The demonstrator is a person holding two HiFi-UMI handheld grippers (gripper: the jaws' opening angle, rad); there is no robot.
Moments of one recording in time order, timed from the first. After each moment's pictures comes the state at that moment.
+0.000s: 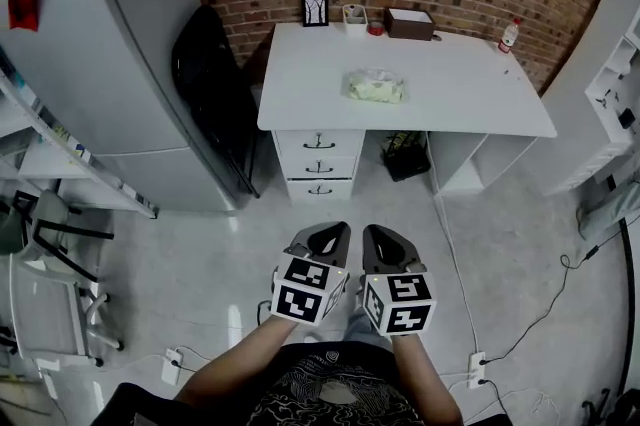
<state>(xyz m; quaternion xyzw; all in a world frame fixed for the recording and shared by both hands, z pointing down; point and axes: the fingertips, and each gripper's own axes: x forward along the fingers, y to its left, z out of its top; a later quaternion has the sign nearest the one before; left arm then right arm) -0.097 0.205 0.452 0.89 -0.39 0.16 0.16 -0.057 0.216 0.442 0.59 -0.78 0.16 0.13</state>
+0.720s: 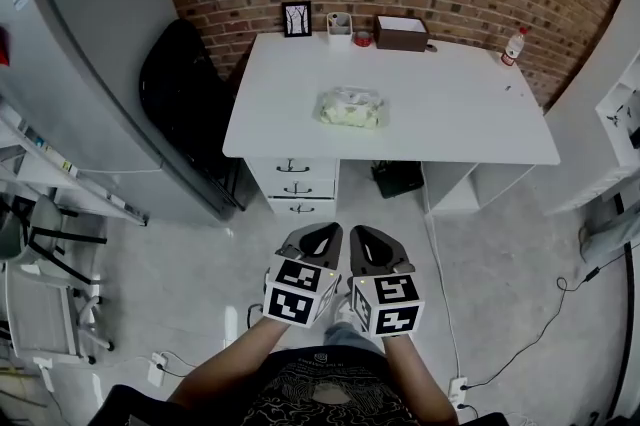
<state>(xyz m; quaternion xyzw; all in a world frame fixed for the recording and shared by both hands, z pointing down) 0.001 0.101 0.453 0.88 -0.42 0.17 0.16 0.032 0.110 0.444 0.54 -0.81 0.17 0.13</state>
